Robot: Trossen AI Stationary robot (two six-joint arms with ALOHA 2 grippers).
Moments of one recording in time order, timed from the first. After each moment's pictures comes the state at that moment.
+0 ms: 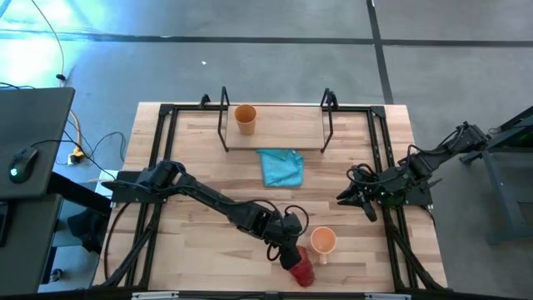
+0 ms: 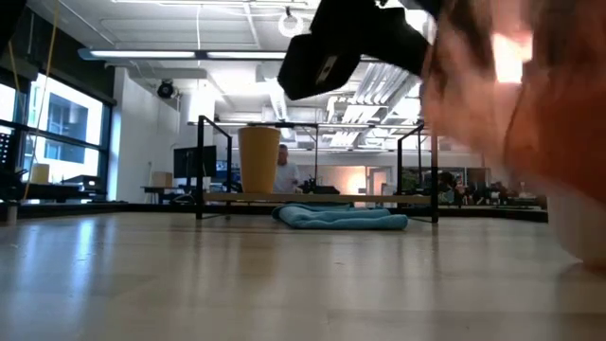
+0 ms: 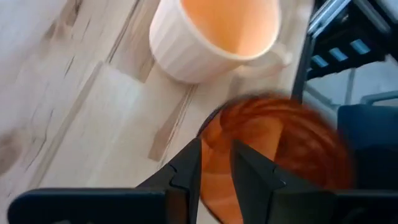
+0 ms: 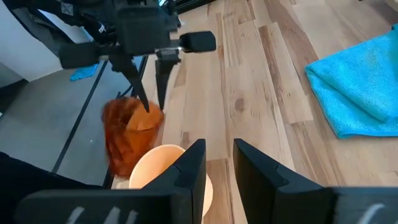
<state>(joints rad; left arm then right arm) -0.29 2.17 1.80 -0.53 -0.06 -0.87 0.49 0.61 0.56 -0.44 0.19 0.53</state>
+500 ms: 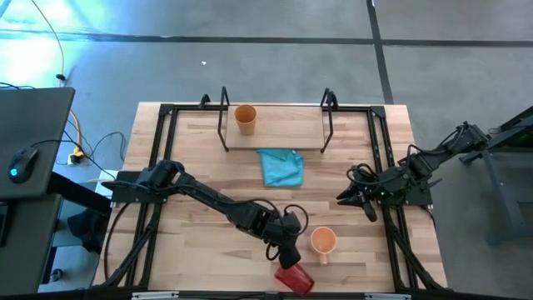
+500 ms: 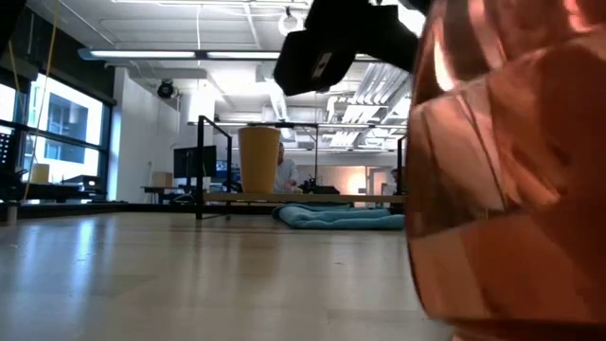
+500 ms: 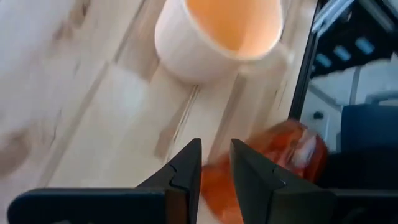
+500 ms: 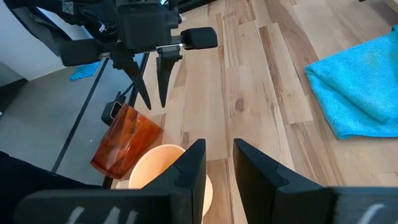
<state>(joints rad) -0.29 2.17 1.80 -0.56 -0.05 -0.87 0.49 0.61 0.56 -0.44 0.19 0.53</state>
